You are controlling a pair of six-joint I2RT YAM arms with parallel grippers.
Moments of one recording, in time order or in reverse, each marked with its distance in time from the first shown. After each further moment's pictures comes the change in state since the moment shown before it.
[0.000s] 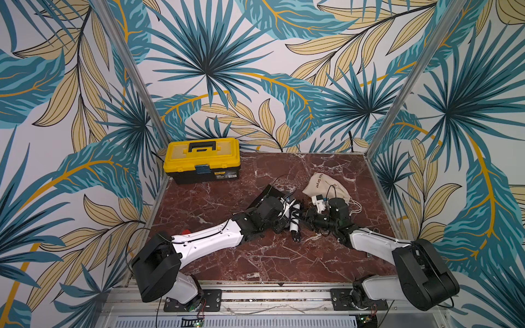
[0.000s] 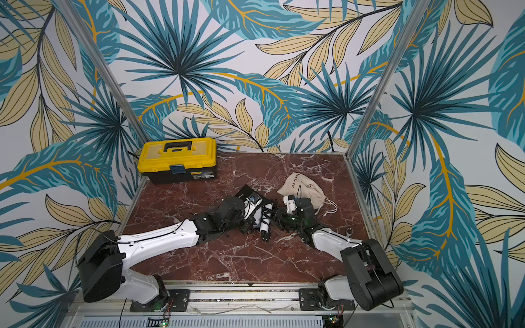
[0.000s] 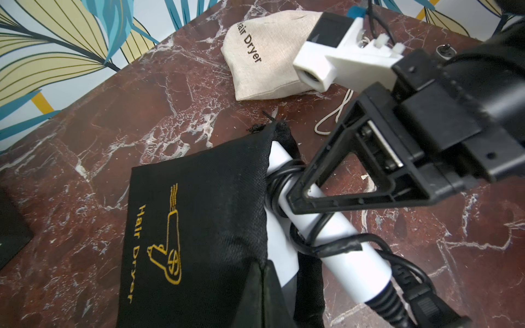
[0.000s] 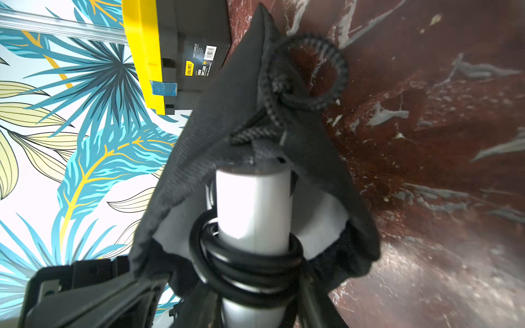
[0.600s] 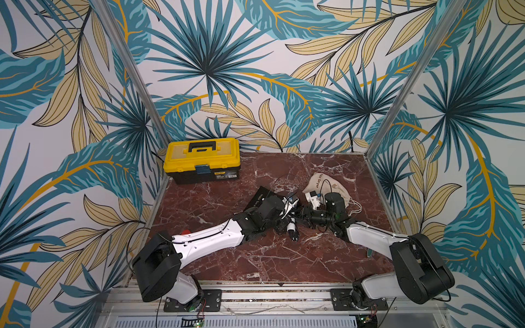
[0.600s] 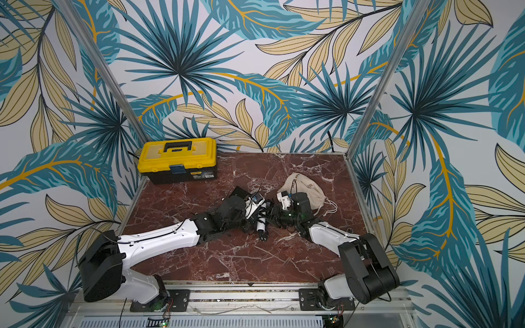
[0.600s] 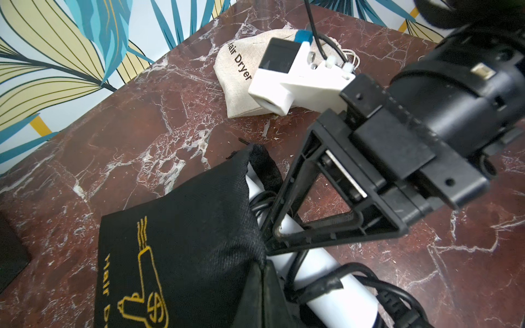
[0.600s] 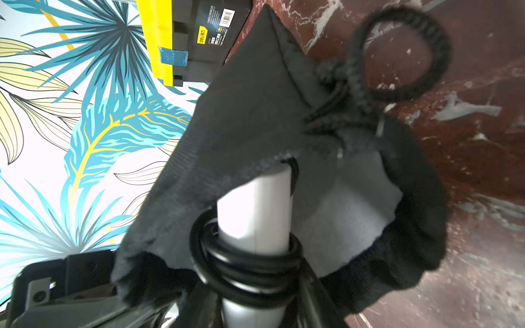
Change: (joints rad) left arm -0.004 -0.005 0.017 0.026 0.024 0.042; right arm 0.003 0.021 0.101 -0.114 -0.096 -0.094
